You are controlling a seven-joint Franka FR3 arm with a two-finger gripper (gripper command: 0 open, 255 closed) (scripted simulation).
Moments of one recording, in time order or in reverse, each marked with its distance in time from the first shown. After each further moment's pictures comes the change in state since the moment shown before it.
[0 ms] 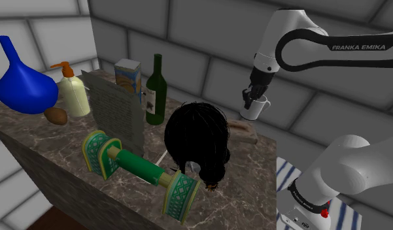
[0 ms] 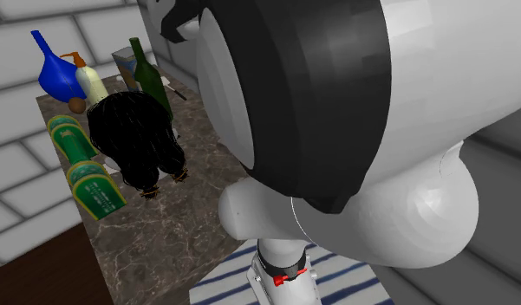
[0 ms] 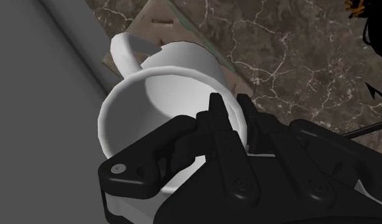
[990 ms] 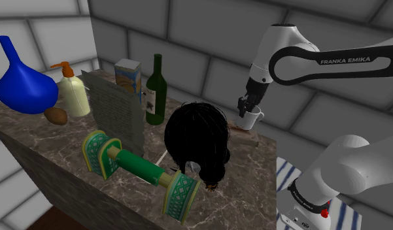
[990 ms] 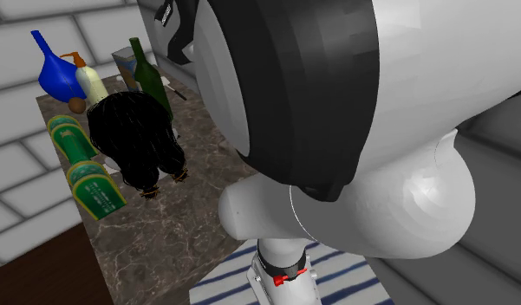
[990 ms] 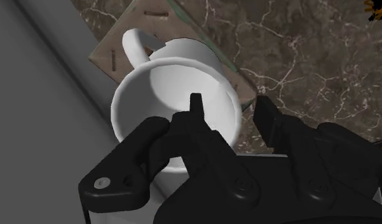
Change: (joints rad) arm 0.001 0.022 0.005 -0.088 0.001 0.111 0.006
